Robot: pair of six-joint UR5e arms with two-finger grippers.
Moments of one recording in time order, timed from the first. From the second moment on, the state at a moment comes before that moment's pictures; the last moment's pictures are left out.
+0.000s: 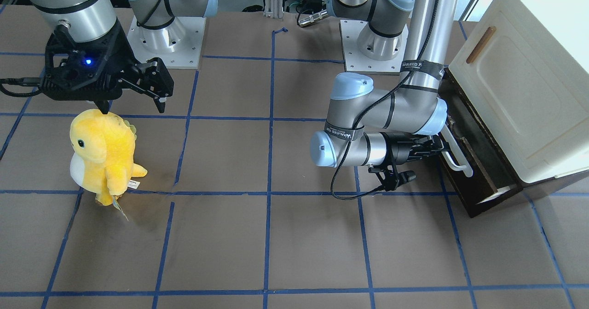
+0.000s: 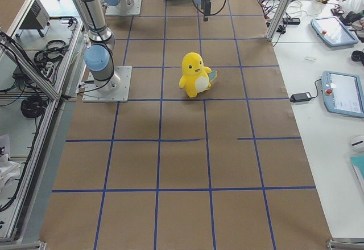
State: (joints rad) left arm -1.74 -2.07 -1.76 -1.83 2.78 -0.85; right arm 1.60 -1.48 1.44 -1.57 -1.58 -0.02
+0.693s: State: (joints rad) left arm -1.76 -2.07 -1.76 -1.83 2.78 -0.85; right arm 1.60 -1.48 1.44 -1.57 -1.58 -0.02
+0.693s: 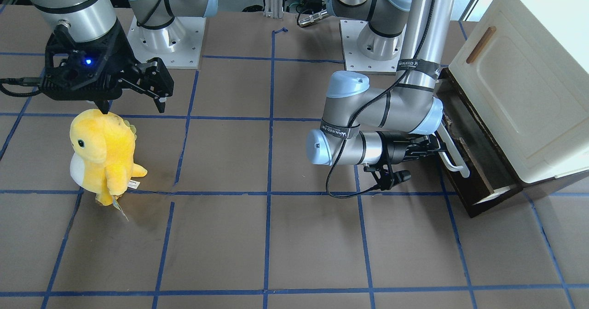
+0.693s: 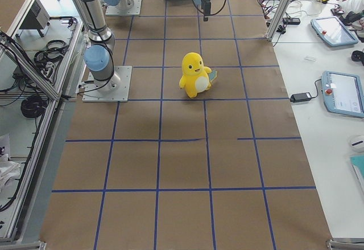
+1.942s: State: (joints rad) left arm -1.79 -2.07 -1.76 -1.83 2.78 -0.83; right arm 1.60 -1.48 1.44 -1.57 -1.58 -0.02
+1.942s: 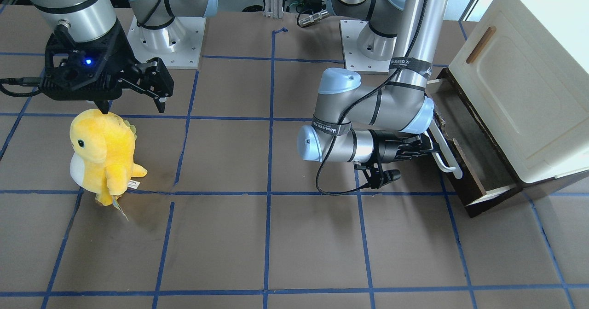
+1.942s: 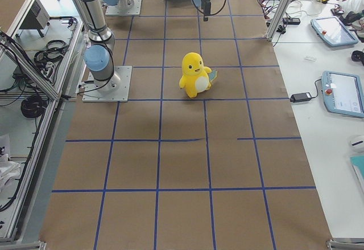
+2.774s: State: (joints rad) left arm -1.83 -2.07 -1.75 -1.83 2.78 -0.80; right arm 1.60 -1.48 1.44 -1.57 -1.58 -0.02
